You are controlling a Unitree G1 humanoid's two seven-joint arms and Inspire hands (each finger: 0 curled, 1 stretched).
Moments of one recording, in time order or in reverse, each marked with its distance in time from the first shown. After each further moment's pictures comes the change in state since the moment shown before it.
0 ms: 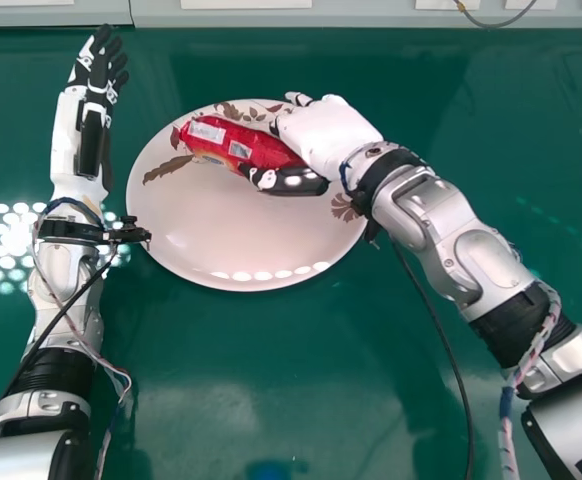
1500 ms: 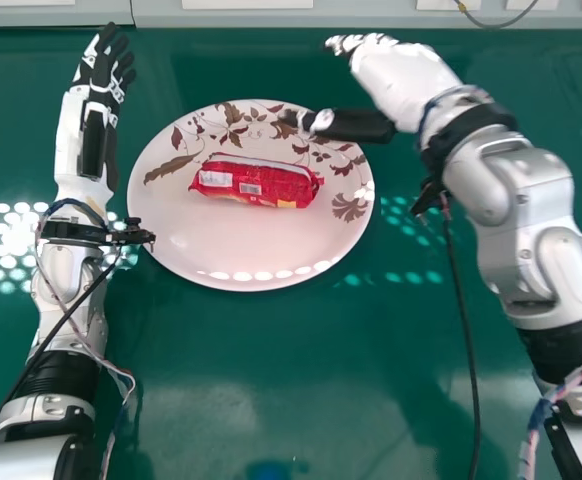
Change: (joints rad) left arm 0.014 -0.024 -0.002 -0.039 -0.028 0.019 -0.033; right arm 0.166 -0.006 -0.390 -0.453 0.186 0.351 0.224
